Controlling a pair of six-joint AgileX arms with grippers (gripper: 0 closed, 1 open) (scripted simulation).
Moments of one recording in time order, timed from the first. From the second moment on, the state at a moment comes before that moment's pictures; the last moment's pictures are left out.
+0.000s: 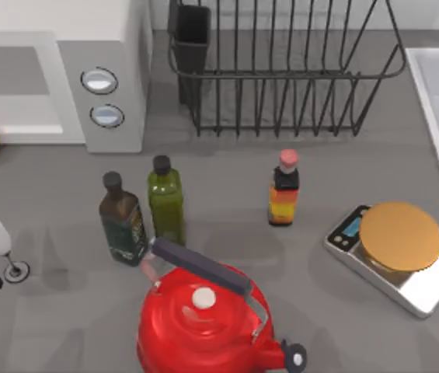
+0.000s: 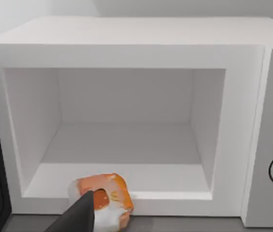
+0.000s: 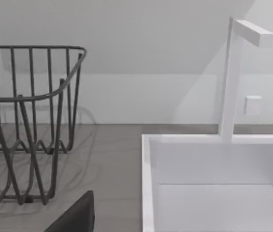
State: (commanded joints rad) left arm 0.00 0.00 0.00 0.00 0.00 0.00; right arm 0.00 0.00 0.00 0.00 0.00 0.00
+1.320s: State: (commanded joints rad) left arm 0.13 1.50 0.48 0.81 0.15 0.06; right arm 0.00 0.00 0.00 0.00 0.00 0.00
